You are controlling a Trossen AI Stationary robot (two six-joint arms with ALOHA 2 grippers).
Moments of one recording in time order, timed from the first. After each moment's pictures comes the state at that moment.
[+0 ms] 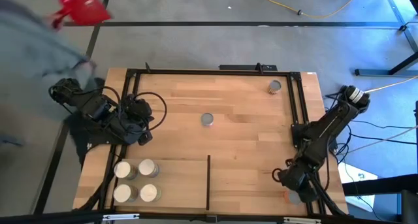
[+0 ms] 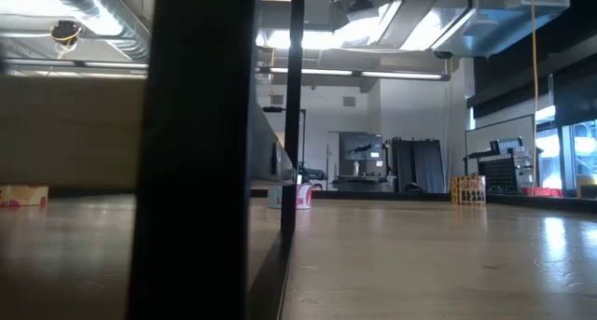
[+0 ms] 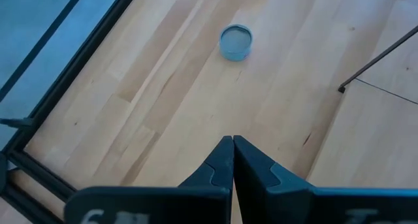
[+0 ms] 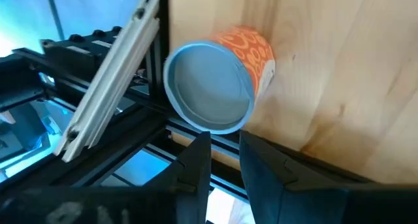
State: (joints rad) left arm -0.52 1.16 1.47 -1.51 -0.58 -0.93; right arm 0.91 1.31 0.79 -0.76 -0.48 0.84
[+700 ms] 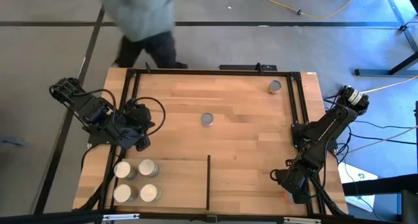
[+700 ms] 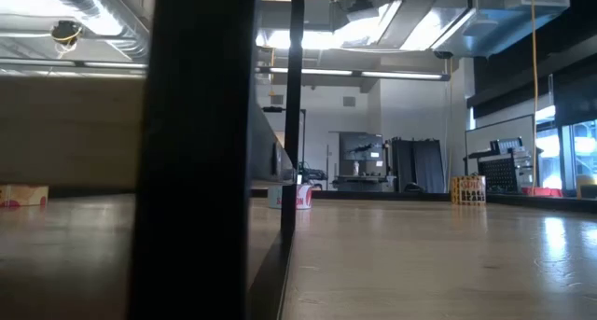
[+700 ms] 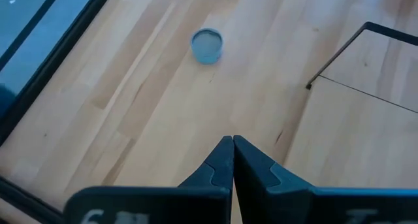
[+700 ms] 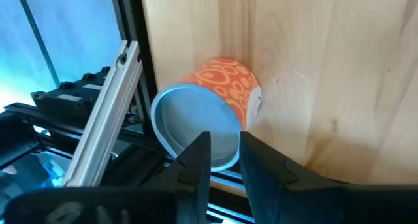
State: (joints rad) left arm -0.59 1.16 1.47 -1.45 -0.57 -0.93; right arm 0.93 1.35 0.79 -0.70 -0.37 1.01
